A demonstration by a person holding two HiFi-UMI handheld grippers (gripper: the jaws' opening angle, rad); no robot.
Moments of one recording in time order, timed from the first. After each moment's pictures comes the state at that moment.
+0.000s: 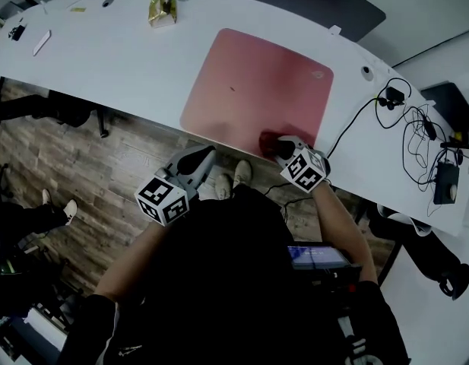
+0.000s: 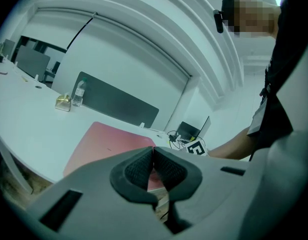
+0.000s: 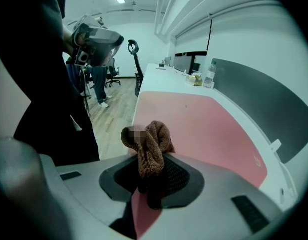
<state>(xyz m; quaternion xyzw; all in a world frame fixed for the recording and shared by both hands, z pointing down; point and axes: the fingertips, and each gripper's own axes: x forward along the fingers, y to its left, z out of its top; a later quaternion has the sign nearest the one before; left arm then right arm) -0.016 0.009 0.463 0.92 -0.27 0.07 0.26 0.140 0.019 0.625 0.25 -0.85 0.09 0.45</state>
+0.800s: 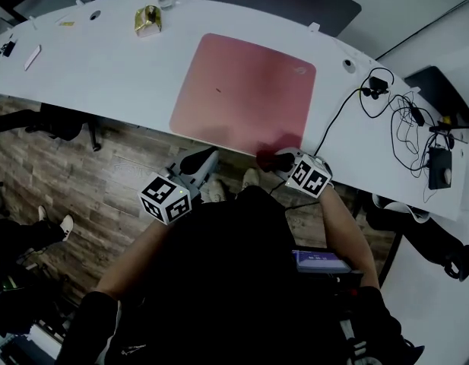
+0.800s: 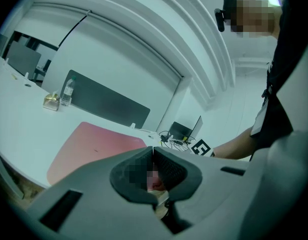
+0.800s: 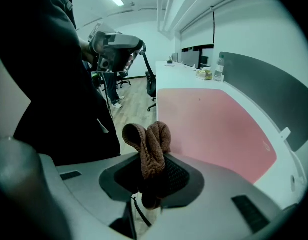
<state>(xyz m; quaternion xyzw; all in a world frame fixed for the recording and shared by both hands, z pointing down) 0.014 0.026 0.459 0.94 -0.23 0.06 0.25 0.155 0.086 0.614 0.19 -0.86 0.13 0.45</state>
